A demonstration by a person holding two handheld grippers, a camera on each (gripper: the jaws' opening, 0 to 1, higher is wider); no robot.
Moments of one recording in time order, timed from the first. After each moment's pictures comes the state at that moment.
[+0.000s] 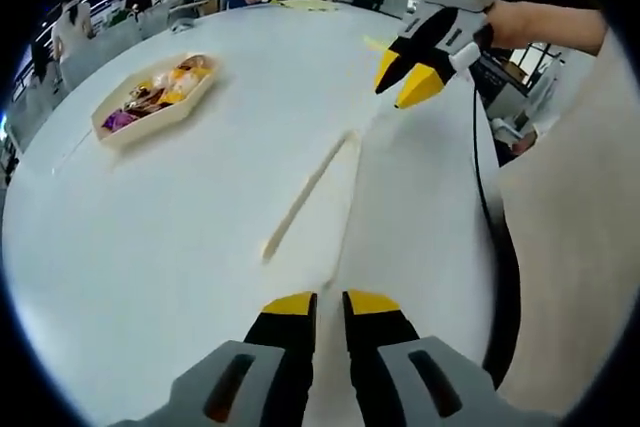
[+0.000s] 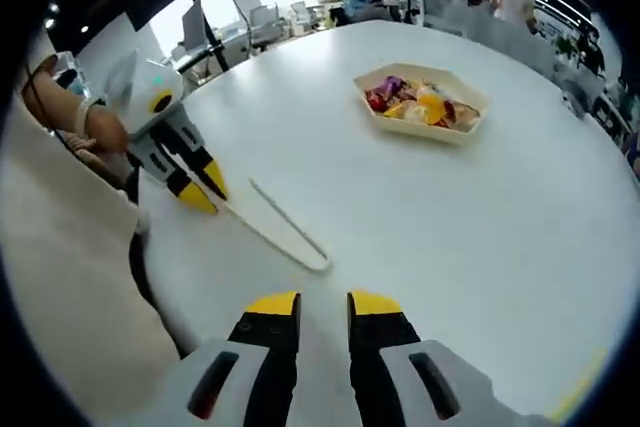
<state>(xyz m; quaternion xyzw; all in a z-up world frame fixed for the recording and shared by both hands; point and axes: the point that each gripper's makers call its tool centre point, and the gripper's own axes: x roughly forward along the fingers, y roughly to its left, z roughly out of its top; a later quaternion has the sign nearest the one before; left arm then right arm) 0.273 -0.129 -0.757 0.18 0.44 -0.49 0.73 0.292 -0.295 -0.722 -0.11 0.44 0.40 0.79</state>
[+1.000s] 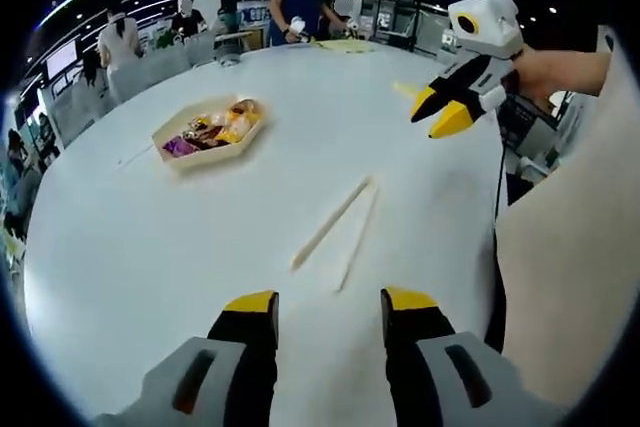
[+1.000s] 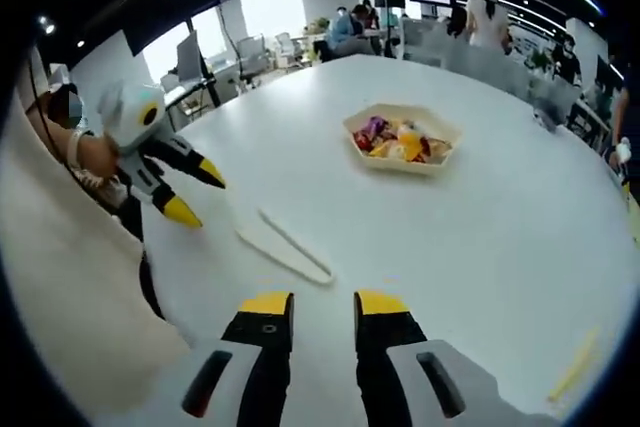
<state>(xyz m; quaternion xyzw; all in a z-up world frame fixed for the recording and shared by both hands) 0.278 -0.116 -0.705 0.14 0.37 -0.43 0.81 0.288 -0.299 -0.667 -0.09 0.37 0.37 0.85</state>
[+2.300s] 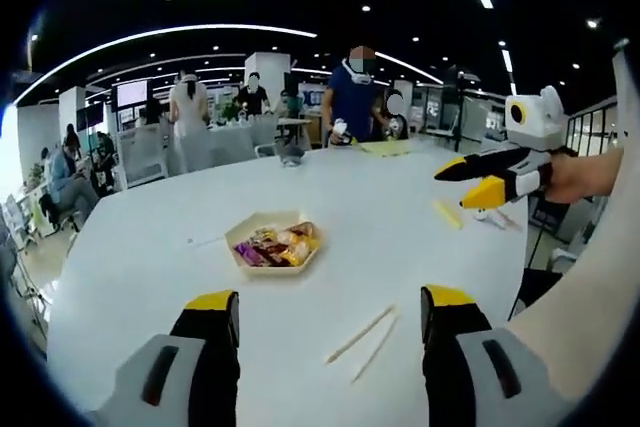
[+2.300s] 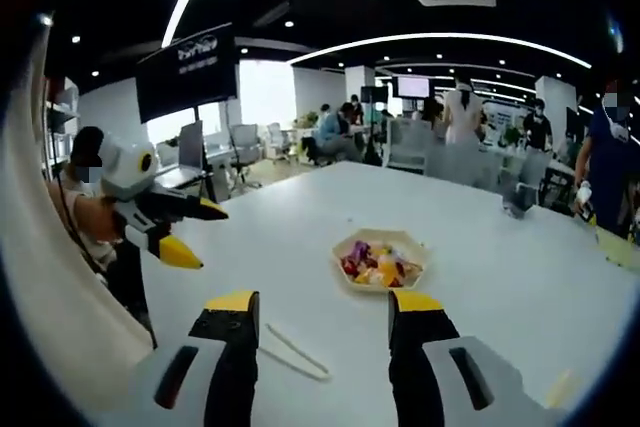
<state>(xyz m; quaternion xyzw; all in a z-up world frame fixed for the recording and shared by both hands) 0.308 -0.113 -0.572 0.05 0.20 -0.34 0.92 0.304 -0.279 -0.545 -0.05 0.18 0.35 0.92</state>
